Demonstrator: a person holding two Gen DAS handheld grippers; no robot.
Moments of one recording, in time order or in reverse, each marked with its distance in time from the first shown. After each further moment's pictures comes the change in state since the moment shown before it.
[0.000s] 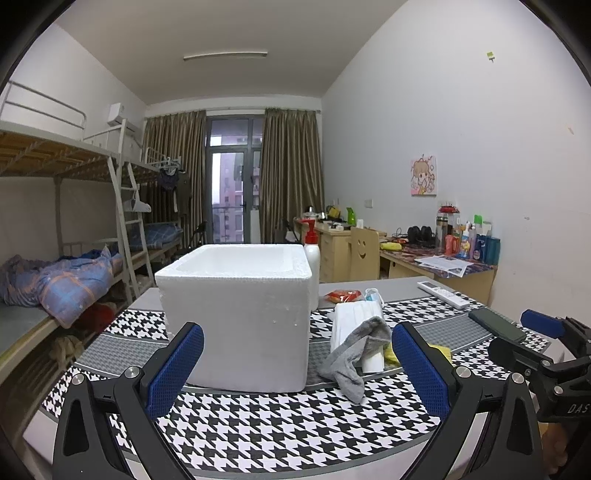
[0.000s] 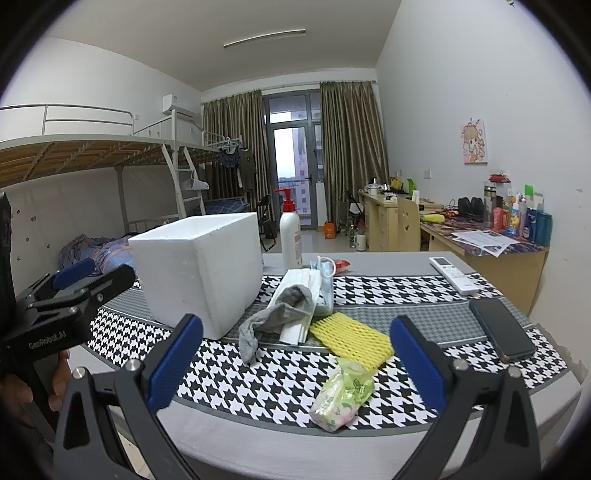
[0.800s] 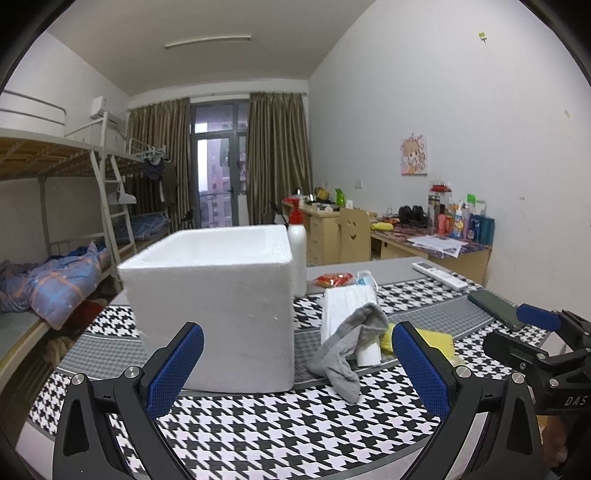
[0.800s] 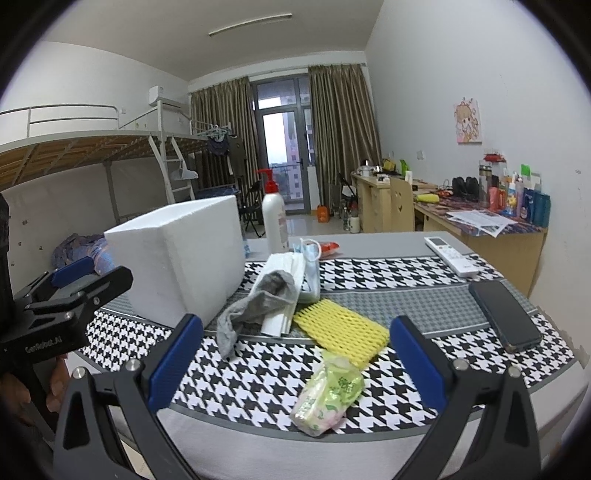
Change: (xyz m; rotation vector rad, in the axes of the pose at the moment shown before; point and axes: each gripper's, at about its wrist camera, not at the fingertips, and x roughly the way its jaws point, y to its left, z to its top) left arm 0.038 -0.010 -0.008 0.040 0.078 -0.047; right arm 0.032 -0.022 -0.009 0.044 0.074 -0.028
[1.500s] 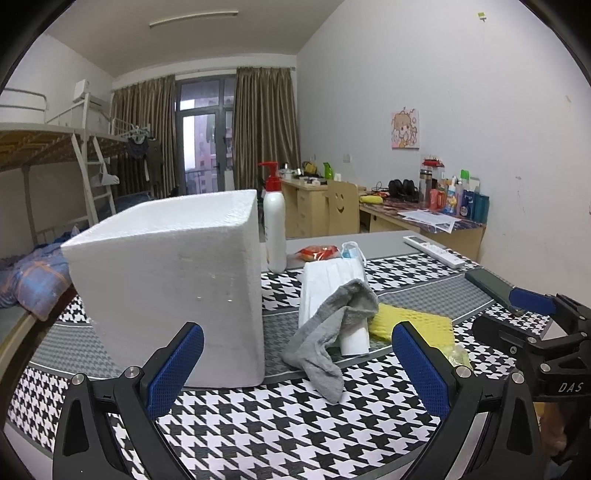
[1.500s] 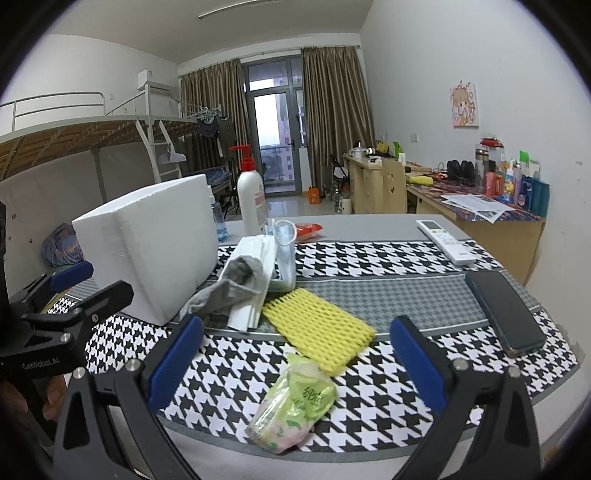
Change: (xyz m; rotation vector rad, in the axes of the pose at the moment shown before) left arm 0.045 -0.016 -0.006 0.007 0.106 -0.044; right arm 0.030 -0.024 0.005 0.001 0.070 -0.022
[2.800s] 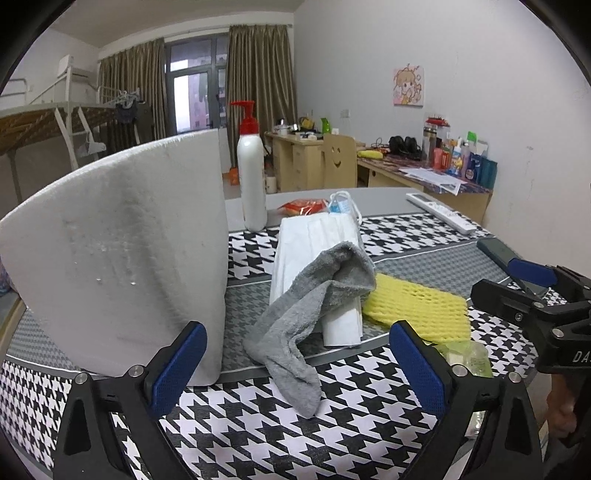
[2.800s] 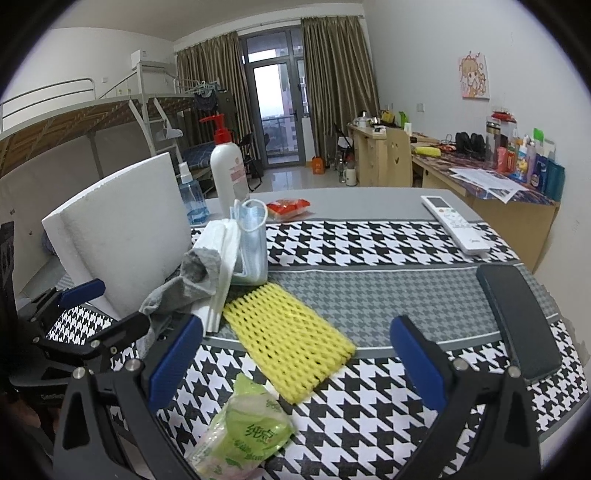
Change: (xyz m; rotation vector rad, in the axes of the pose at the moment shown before) left arm 0.068 -0.029 -0.001 0.001 0.192 0.001; right arm 0.049 -0.037 0.012 0.013 0.133 0.036
